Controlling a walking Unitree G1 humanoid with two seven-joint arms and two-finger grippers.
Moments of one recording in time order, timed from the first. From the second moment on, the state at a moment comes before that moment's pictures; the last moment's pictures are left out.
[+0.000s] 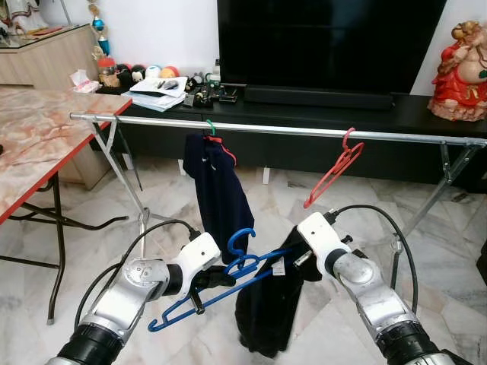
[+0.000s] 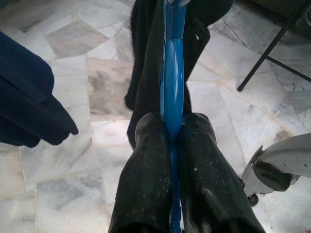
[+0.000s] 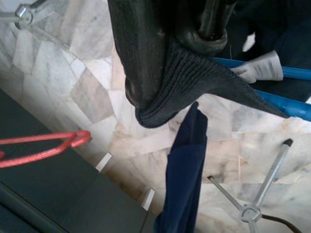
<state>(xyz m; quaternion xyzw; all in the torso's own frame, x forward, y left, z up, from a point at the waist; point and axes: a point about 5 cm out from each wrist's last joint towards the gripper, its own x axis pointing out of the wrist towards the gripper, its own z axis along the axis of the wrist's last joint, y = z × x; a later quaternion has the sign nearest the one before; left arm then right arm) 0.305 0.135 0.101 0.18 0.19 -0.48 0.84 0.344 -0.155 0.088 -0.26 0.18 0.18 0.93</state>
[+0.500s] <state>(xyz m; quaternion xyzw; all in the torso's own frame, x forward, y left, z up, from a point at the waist) 0.306 0.125 0.102 0.17 0.18 -0.47 0.85 0.345 -0.129 0.102 -0.17 0.16 0.22 0.95</state>
